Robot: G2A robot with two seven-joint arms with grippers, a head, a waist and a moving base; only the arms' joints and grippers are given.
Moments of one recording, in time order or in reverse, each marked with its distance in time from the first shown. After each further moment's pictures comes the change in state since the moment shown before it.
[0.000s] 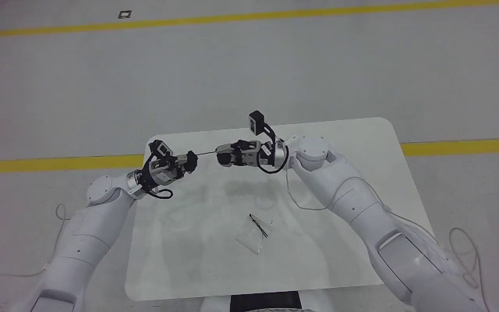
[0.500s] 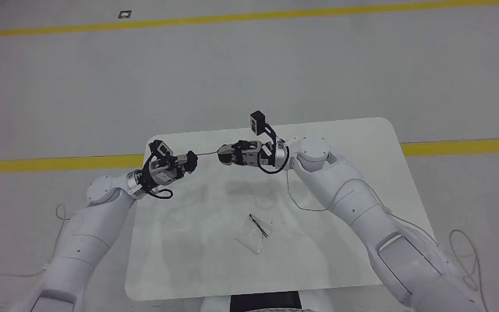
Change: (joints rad) left arm 0.000 0.000 0.000 0.000 0.000 0.000 0.000; right arm -0.015 -0.002 0.023 -0.016 -0.019 0.010 -0.011
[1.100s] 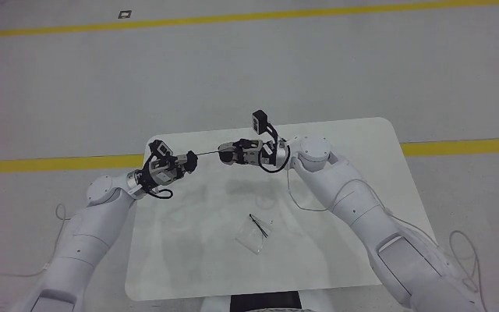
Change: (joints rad) left arm 0.000 0.000 0.000 0.000 0.000 0.000 0.000; right arm -0.014 0.000 0.028 -0.011 -0.019 0.012 -0.010
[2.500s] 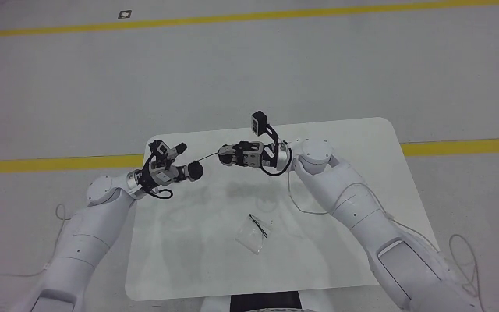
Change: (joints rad) left arm 0.000 0.000 0.000 0.000 0.000 0.000 0.000; right arm -0.033 0.000 0.033 -0.042 -0.011 -0.012 0.033
